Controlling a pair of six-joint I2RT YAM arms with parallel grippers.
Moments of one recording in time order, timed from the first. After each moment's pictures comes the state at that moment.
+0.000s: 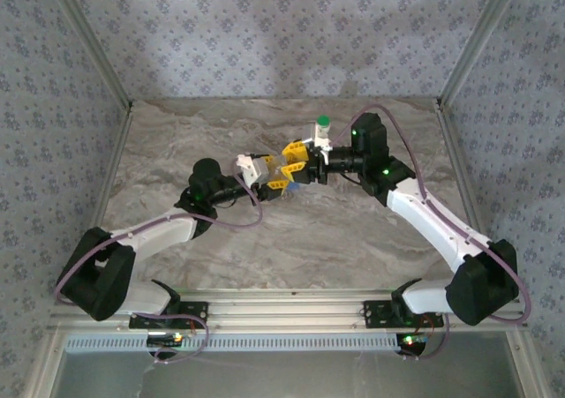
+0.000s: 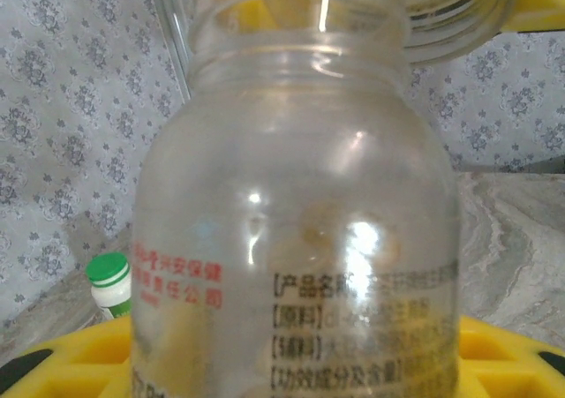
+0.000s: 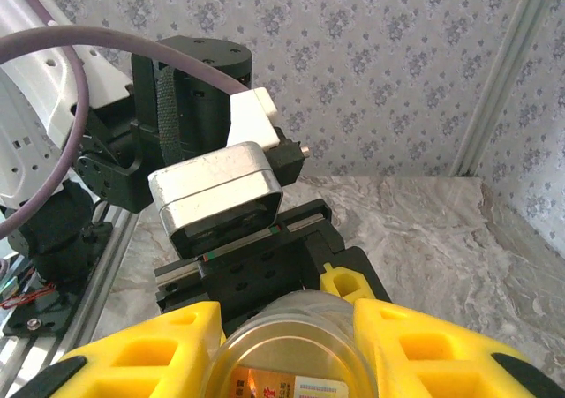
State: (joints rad) left arm -0.59 1.35 0.66 0.70 0.64 0.17; right arm 0.49 1.32 1.11 -0.02 -0.95 -0.32
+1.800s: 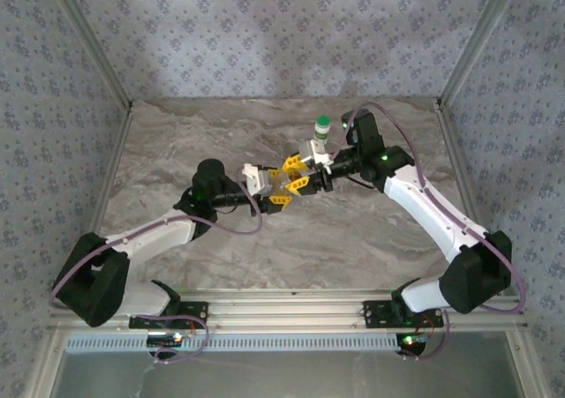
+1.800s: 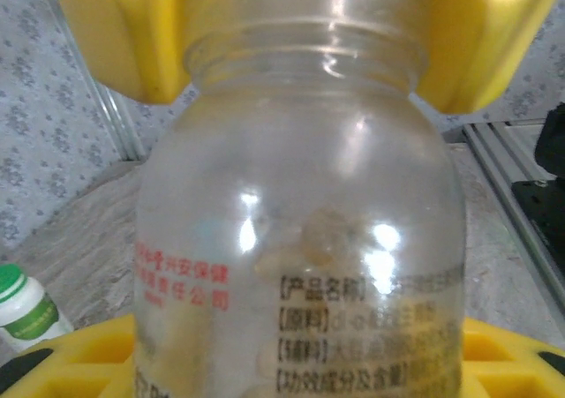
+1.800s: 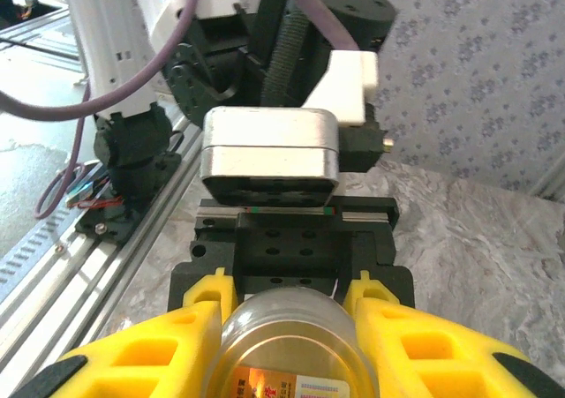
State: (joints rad) left arm -0.61 1.32 0.67 0.54 0.79 0.24; right arm 0.49 1.40 1.26 -0.52 -1.12 -0.85
